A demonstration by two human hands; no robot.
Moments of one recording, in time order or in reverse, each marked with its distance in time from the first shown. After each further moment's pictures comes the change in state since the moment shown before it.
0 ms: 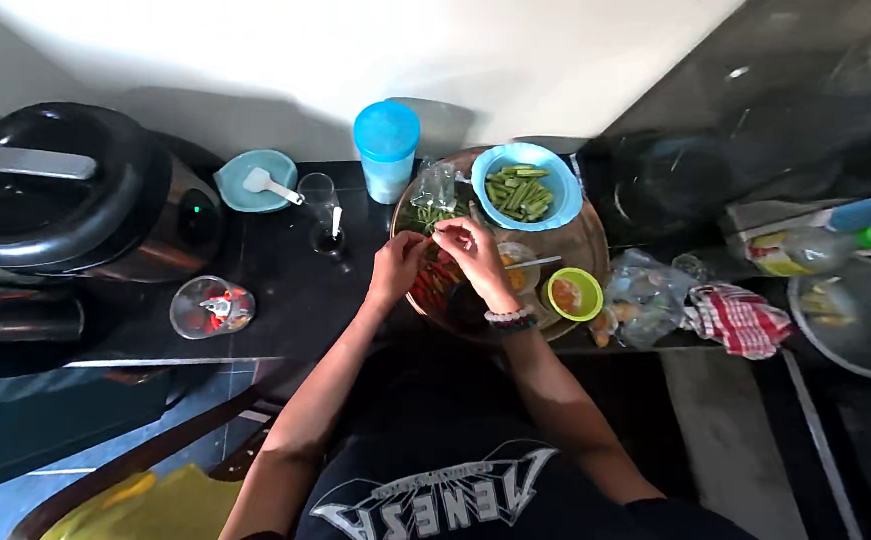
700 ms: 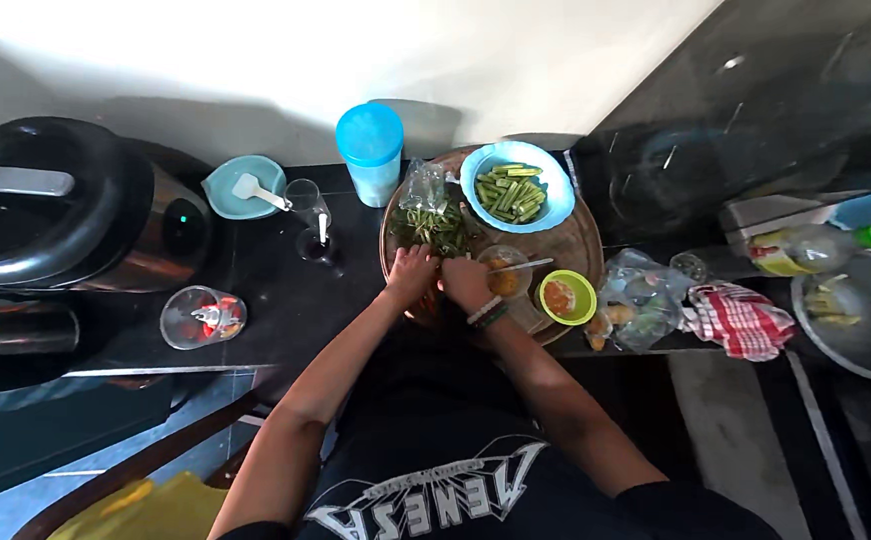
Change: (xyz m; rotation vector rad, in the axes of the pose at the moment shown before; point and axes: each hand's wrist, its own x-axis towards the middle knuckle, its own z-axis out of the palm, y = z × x) left_hand 0.047 -0.038 0.067 0.994 -0.463 0.163; right_hand 0.028 0.048 0.008 -1.080 -0.345 0.448
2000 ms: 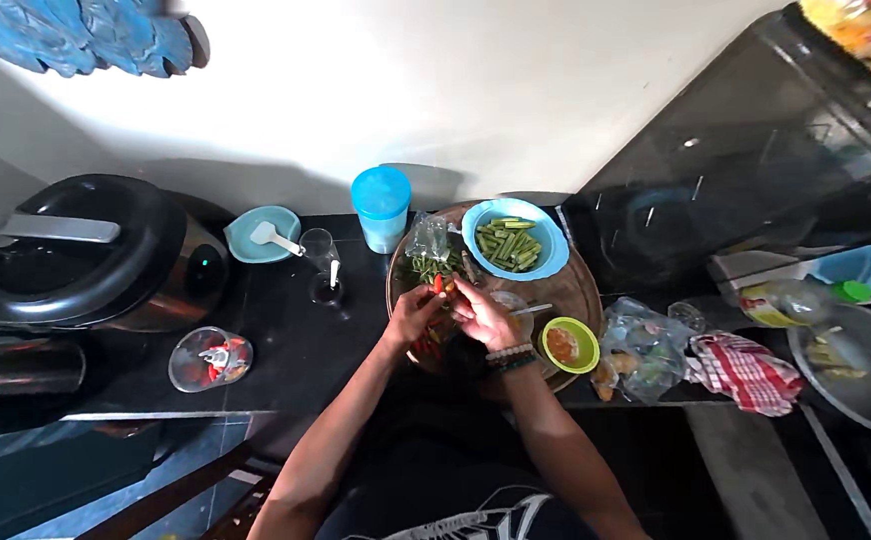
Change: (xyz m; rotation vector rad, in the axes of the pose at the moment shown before) left_hand -0.025 -0.005 -0.027 -1.419 0.330 -0.048; right_hand 0.009 0.022 -0.019 1.939 -0.236 -0.190
